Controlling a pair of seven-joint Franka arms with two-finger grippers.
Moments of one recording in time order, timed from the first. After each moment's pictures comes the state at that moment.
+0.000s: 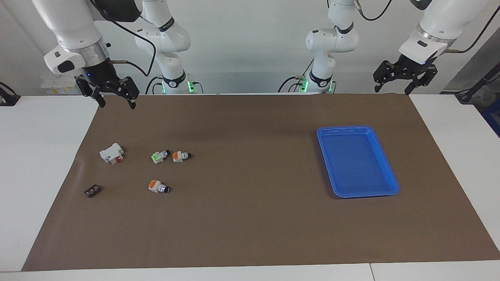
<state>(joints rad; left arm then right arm) -0.07 -0.02 0.02 -1.49 0.00 1.41 0.15 -0.02 -0.08 0.00 -1.67 -0.01 1.65 0.08</state>
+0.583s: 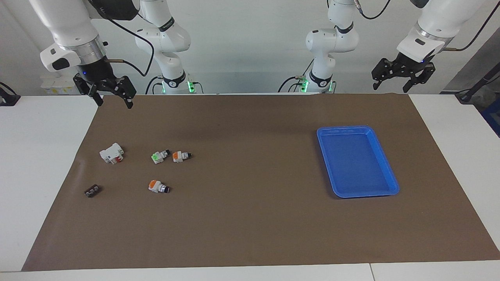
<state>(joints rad) -0.07 -0.04 0.02 -1.51 0.00 1.39 0.15 -0.02 -0.08 0.00 -1.66 -0.01 1.64 0.12</state>
